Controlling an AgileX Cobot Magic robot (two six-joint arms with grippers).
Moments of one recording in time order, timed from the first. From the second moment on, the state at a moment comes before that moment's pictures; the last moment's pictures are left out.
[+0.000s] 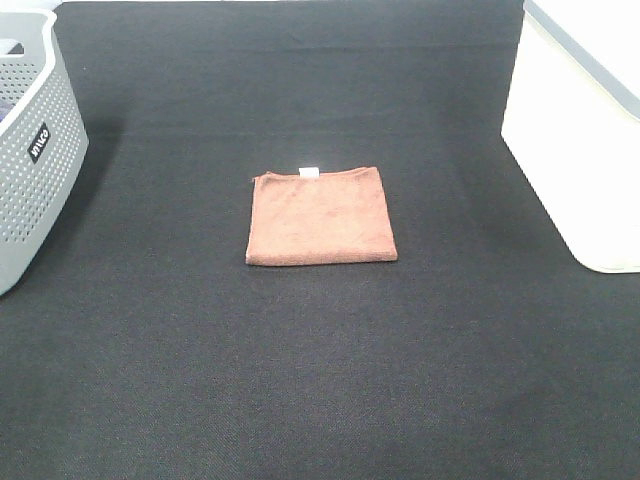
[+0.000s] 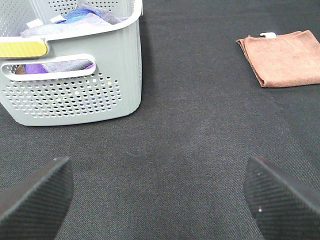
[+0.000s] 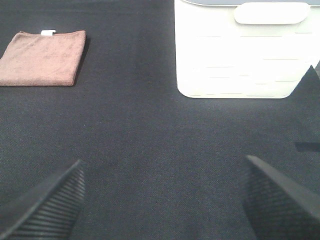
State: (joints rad) left arm -0.01 0.00 -0.50 -0.08 1.06 0.05; right arm 0.05 -0.01 -0.50 0.04 1.07 -0.04
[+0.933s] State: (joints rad) left arm -0.01 0.00 -0.50 -0.08 1.06 0.05; right arm 0.05 -0.01 -0.50 0.04 1.07 -0.04
